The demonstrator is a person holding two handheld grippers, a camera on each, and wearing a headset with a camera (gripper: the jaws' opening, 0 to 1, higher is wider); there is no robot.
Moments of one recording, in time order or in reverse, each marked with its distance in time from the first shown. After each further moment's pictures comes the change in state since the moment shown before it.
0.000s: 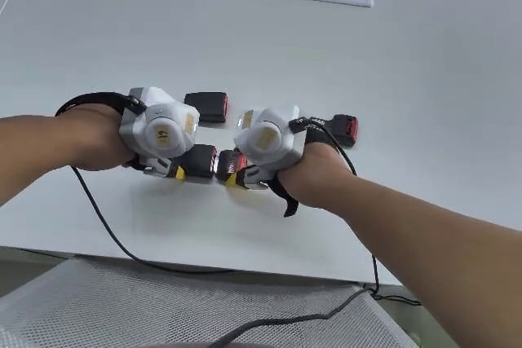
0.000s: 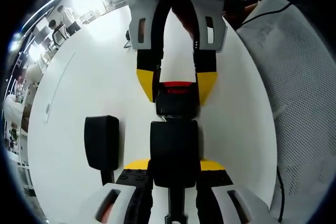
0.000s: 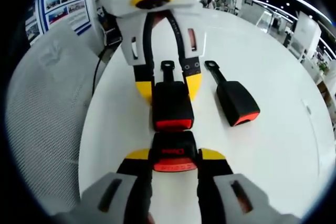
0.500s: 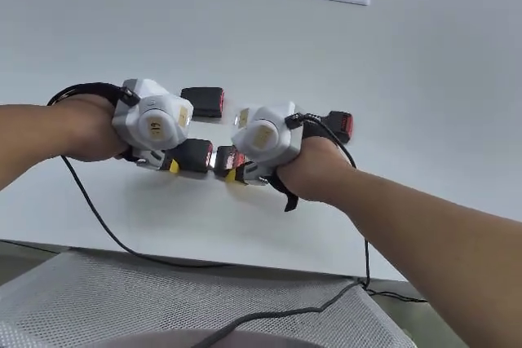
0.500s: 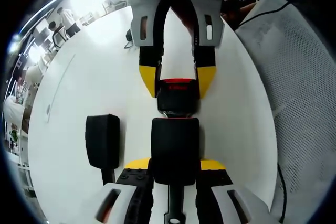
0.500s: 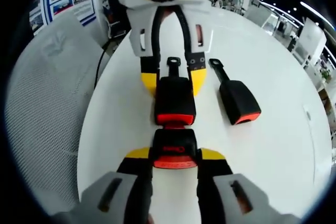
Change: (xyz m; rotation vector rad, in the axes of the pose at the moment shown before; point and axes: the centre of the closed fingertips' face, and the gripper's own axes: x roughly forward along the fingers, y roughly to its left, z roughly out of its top) left arm -0.016 -0.009 0.010 0.005 -0.011 0.005; right arm -0.005 0.003 -0.006 -0.050 0.030 0.009
